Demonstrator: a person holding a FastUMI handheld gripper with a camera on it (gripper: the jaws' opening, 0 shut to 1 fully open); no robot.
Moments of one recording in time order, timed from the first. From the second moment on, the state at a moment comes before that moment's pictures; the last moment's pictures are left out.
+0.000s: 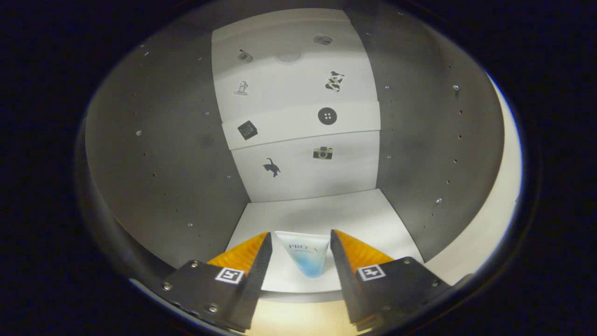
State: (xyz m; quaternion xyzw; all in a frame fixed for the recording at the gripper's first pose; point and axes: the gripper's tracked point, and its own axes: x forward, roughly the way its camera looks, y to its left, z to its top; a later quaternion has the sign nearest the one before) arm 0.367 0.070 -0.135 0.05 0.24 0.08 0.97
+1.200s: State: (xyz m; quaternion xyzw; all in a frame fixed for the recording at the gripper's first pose) arm -0.033 -0.079 -0.032 0.03 0.07 -0.05 1.00
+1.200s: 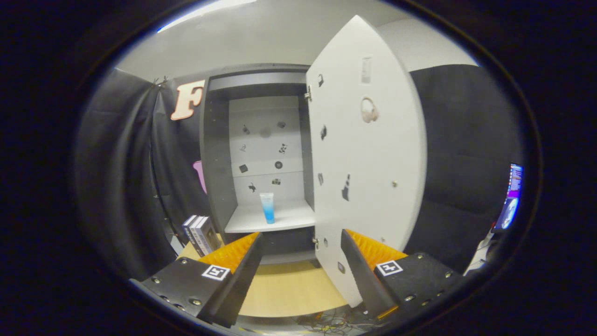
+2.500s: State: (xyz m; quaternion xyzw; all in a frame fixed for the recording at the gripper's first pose) arm -0.001 -0.197 -0.056 0.04 0.08 0.04 1.00
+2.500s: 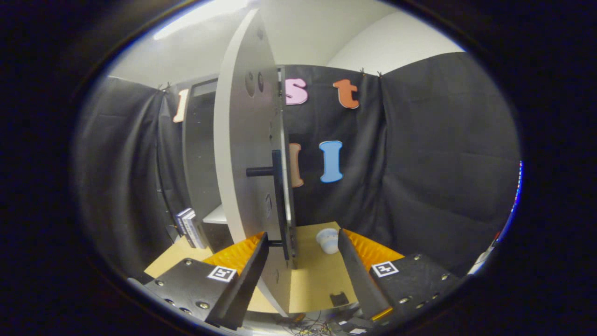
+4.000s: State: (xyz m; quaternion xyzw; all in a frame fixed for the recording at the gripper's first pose) arm 0.125 0.097 -0.070 0.03 0.07 0.22 0.97
